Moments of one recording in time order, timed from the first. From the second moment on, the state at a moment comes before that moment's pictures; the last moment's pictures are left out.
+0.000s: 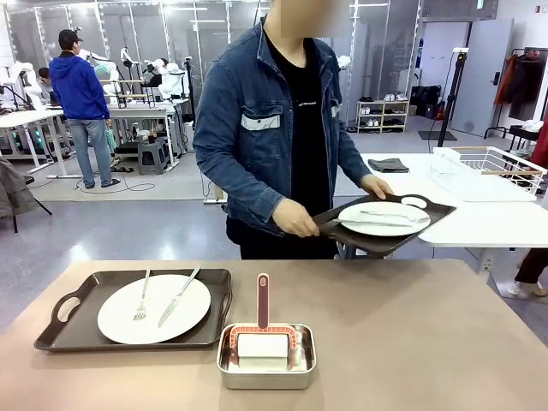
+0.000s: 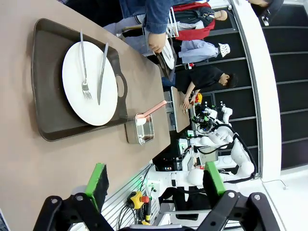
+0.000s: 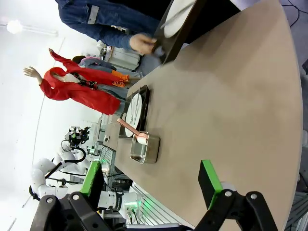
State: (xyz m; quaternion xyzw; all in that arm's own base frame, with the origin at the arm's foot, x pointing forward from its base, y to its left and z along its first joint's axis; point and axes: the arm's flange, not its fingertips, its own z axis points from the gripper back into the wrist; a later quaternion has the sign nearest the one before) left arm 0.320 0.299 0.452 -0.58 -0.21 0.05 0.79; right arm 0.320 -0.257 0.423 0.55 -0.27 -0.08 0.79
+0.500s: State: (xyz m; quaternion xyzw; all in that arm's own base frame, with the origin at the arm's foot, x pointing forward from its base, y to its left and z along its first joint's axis) left arm 0.320 0.299 0.452 -0.58 -0.21 0.05 0.79; right arm 0.320 -0.257 0.423 0.55 -0.27 -0.08 0.79
